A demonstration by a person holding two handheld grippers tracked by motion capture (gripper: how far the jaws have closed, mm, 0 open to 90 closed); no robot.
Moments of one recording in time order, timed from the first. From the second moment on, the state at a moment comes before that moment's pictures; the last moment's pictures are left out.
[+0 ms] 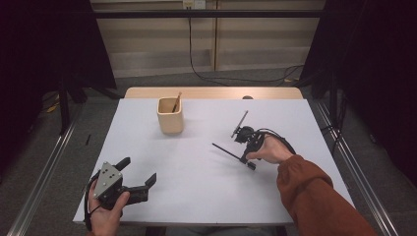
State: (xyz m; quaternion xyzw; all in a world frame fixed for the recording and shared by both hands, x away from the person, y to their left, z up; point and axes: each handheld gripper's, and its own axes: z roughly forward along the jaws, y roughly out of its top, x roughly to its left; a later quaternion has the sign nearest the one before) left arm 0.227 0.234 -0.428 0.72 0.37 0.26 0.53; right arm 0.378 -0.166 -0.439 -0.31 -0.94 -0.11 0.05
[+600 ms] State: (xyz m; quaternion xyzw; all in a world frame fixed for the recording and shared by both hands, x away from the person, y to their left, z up) left arm 0.227 0.234 -0.428 0.72 0.37 0.26 0.53; right arm 0.363 -0.190 -0.425 -0.34 -0.91 -0.23 0.04
